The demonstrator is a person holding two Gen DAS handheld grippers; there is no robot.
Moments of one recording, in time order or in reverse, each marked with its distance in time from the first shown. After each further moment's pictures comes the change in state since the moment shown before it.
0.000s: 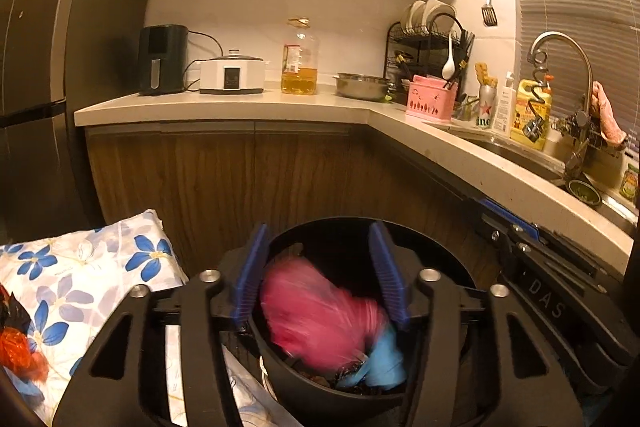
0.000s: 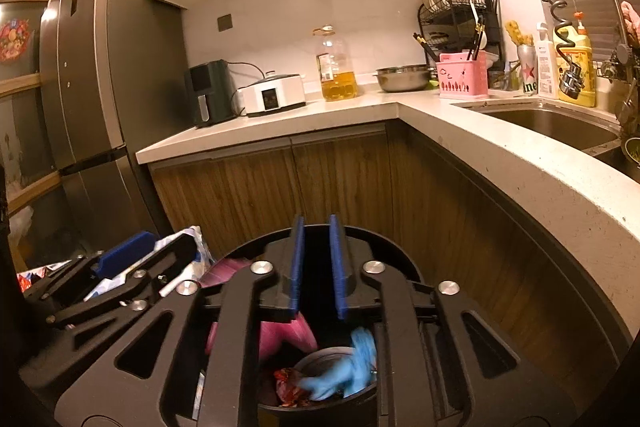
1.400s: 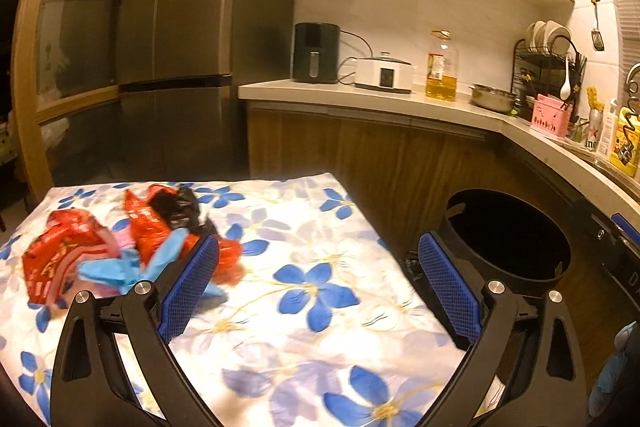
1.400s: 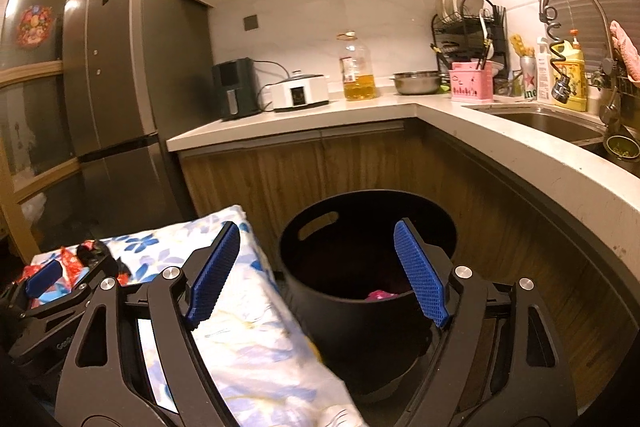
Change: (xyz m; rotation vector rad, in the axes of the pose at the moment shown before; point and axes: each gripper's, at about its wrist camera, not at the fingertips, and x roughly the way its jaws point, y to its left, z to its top) left arm -0.155 0.087 -0.048 -0.139 0.002 0.471; right arm -0.094 0.079 -0.039 -0.040 -0.007 0.029
